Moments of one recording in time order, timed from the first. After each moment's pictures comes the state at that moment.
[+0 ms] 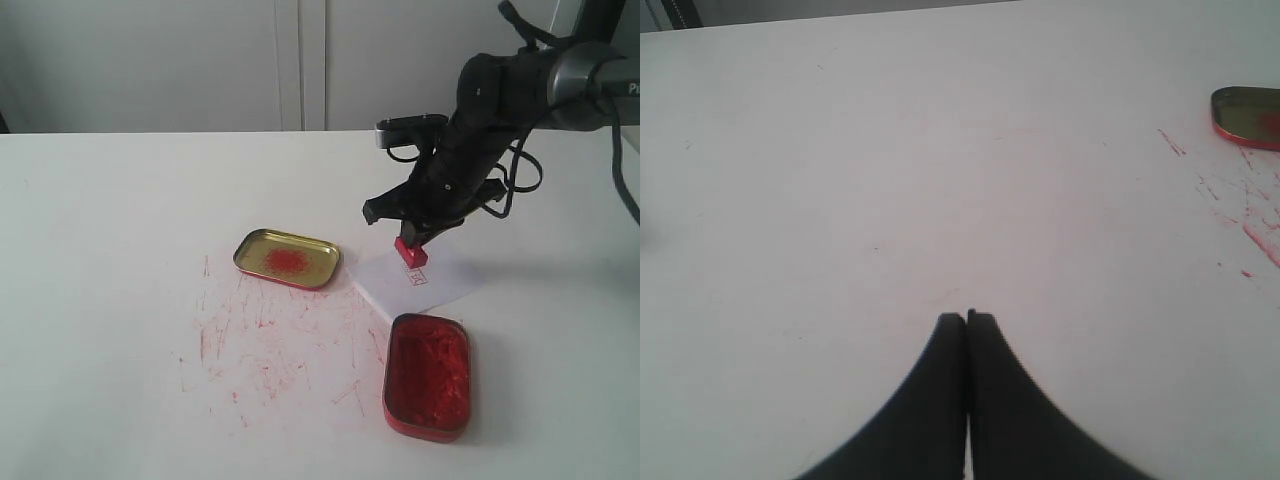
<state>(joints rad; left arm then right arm) -0.02 0.00 0.02 -0.10 0.40 0.13 0.31 2.05 -1.51 0.17 0.80 -0.13</state>
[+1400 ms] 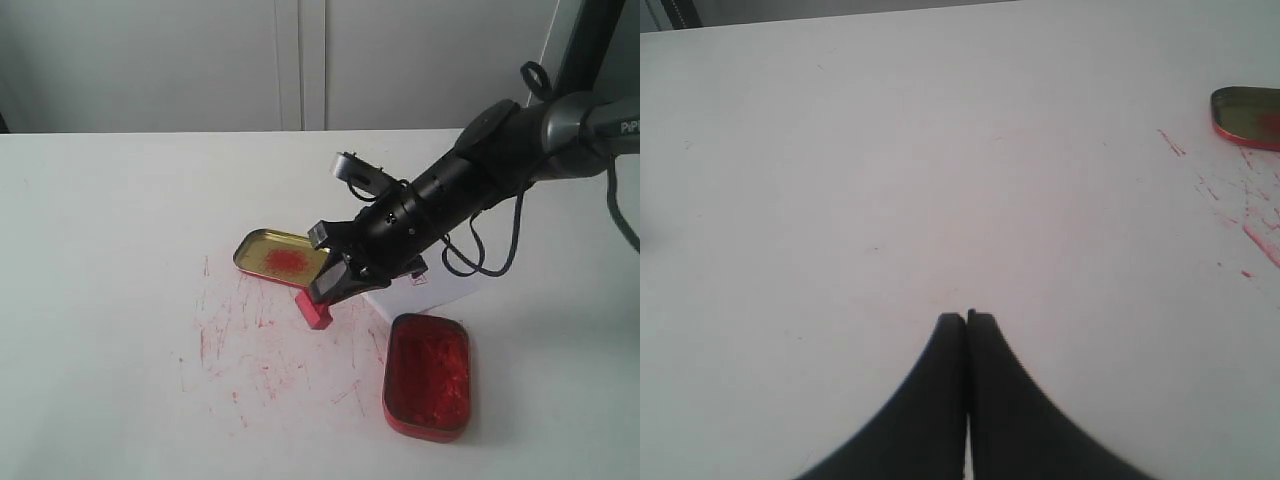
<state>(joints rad) -0.02 0.00 0.02 -0.10 0.40 0.13 0.33 2.04 -1.32 0.94 0.98 -0.68</state>
